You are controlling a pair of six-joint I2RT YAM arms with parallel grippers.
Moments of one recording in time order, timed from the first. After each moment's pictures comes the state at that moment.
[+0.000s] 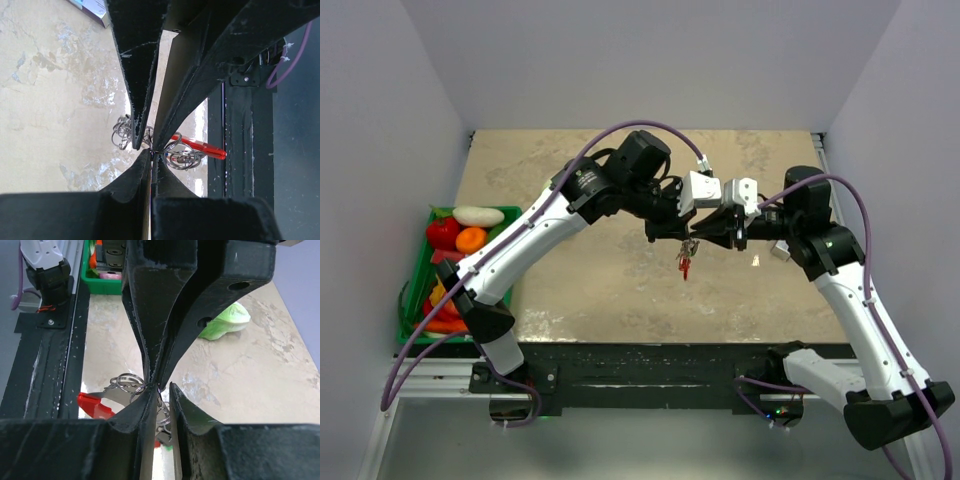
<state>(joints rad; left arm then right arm) -0.91 1.72 2.03 -1.06 0.50 0.40 0.31 1.01 1.16 -0.54 -1.07 -0.56</state>
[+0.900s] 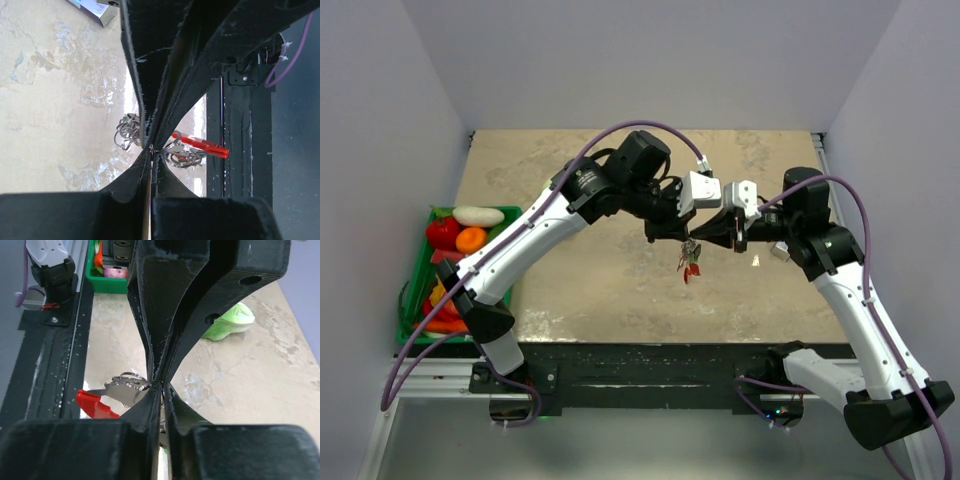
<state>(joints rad) -0.91 1.72 2.03 -1.07 0.50 0.40 0.31 1.01 1.15 -0.56 -1.08 -0.58</state>
